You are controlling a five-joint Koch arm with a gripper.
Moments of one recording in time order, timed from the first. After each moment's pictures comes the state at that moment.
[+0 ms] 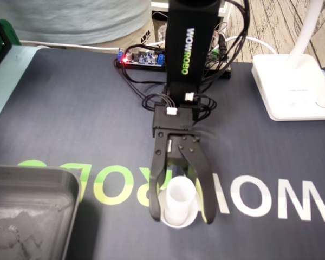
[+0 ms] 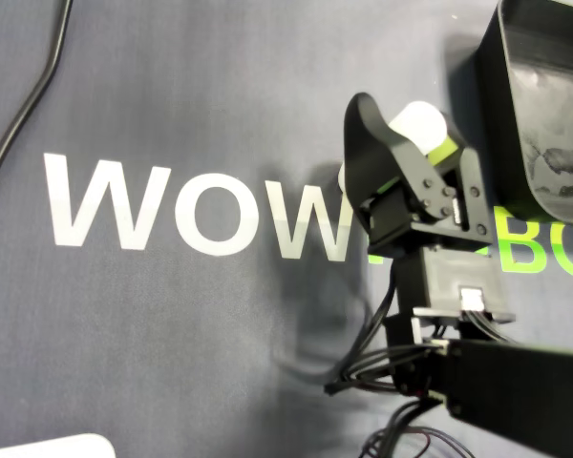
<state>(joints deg) 0.7 73.4 155.0 -74.9 -86.1</state>
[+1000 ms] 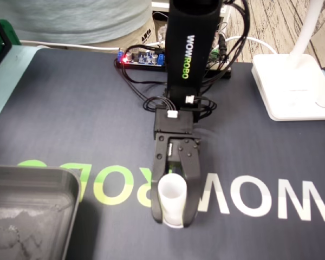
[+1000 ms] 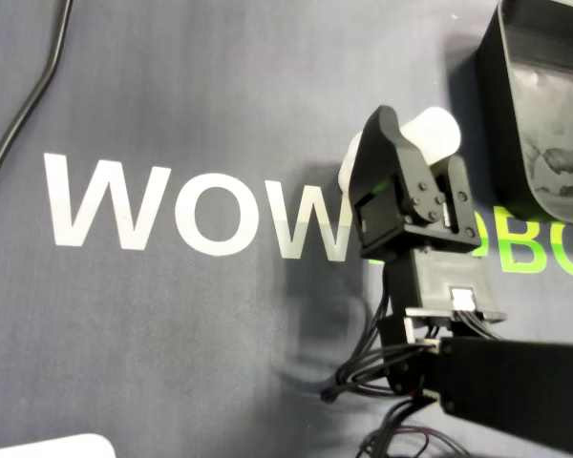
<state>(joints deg) 0.5 71.6 154.8 -75.1 -82.7</state>
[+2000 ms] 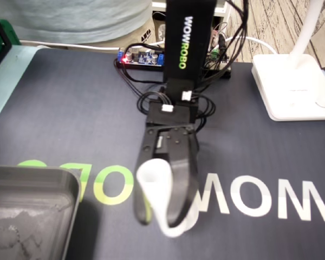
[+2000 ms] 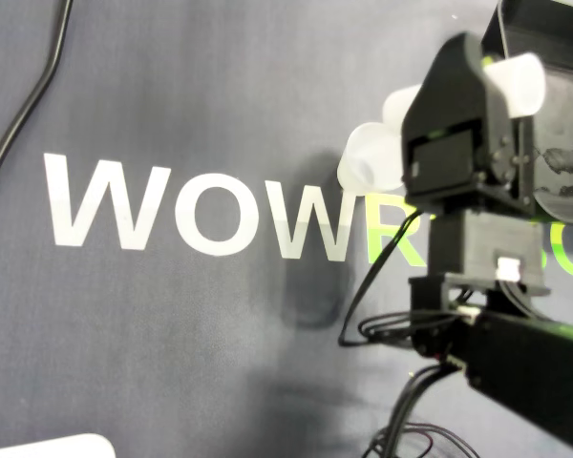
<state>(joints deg) 6.1 79.6 144.7 -75.4 -67.5</state>
